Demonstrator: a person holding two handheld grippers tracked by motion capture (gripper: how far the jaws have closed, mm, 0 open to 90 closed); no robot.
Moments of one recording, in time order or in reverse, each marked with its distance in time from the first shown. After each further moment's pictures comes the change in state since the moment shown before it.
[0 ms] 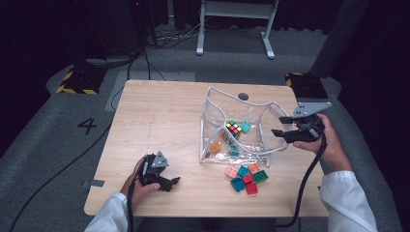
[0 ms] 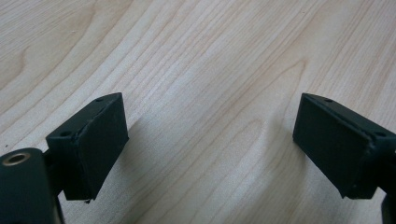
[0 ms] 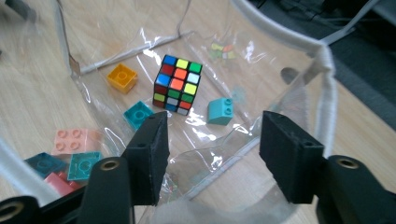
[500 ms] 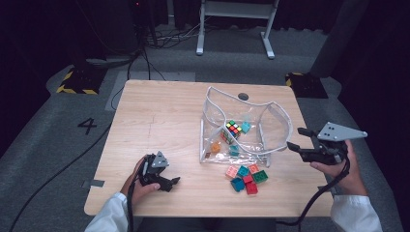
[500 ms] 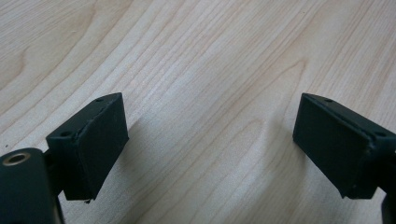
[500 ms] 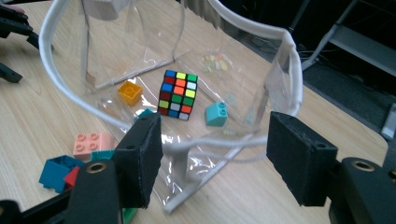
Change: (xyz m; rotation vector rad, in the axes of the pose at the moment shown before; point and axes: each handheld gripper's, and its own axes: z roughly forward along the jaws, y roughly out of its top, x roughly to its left) left arm 0.000 0.000 0.000 -0.002 0.002 0.002; right arm 0.029 -0.052 -0.048 -0.187 -0.086 0.063
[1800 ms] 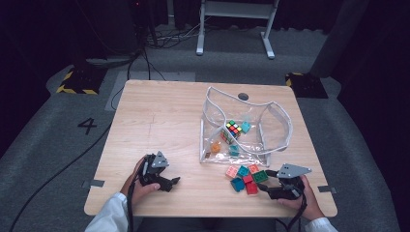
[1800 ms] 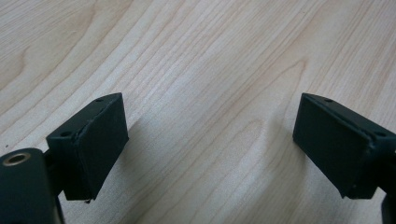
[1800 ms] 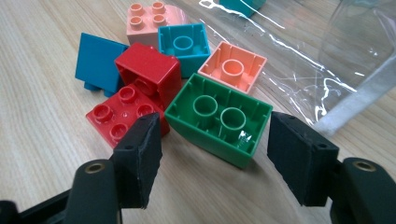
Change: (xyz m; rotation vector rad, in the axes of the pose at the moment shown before) left arm 0.000 0.000 0.000 0.000 0.007 0.005; right arm 0.081 -0.113 0.088 0.162 0.181 0.097
